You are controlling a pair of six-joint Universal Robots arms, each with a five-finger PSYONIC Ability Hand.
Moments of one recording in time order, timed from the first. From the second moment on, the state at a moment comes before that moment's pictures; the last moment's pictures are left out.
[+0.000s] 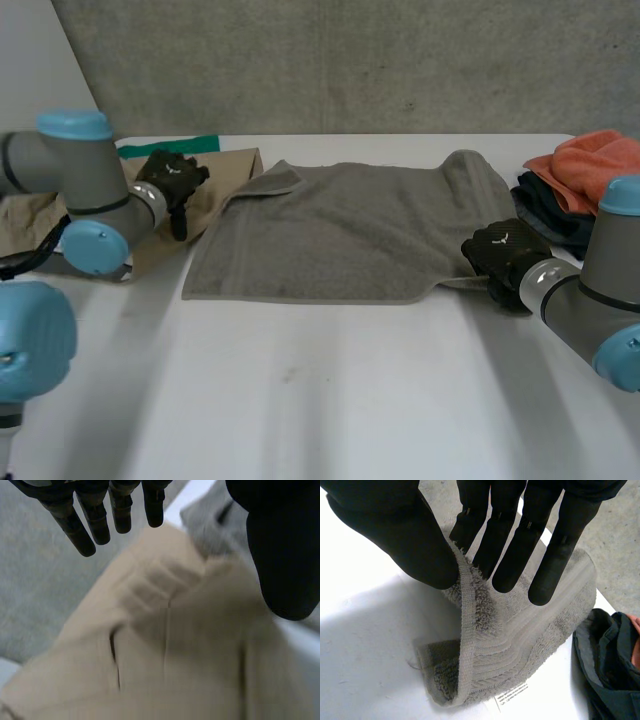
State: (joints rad) left arm 4.47 -2.70 -0.41 2.81 -1.49 3.79; right arm 1.81 -1.04 1.50 -0.03 1.38 2.49; left_hand 0.20 0.21 0.21 0.20 0.05; right_hand 1.14 1.17 1.19 1.20 1.02
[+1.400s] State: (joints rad) left arm 4.13 -2.36 -1.10 2.97 -1.79 3.33; right arm 2.17 -1.36 0.86 0.51 1.53 2.64; left_hand 0.90 0.83 0.83 0.81 0.63; right_hand 1.14 1.17 1.19 1.20 1.02
